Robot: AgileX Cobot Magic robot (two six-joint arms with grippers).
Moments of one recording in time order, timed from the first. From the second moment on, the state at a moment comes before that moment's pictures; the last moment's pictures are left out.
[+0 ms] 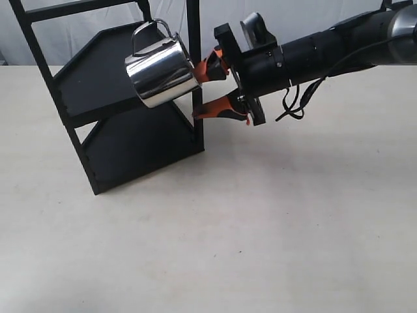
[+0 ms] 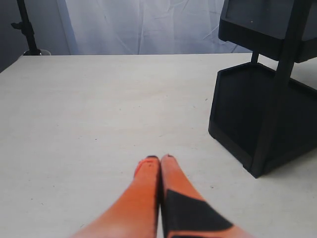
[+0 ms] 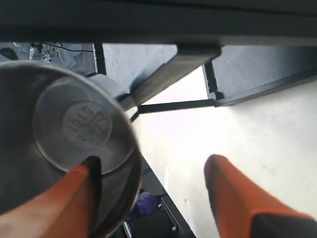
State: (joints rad) left arm 0.03 0.00 0.00 0.00 0.34 0.01; right arm 0.12 2.02 -1.35 1.41 1.17 -0.54
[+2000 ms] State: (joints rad) left arm 0.03 0.00 0.00 0.00 0.34 0.01; right arm 0.17 0.15 -0.14 0.66 0.19 -0.45
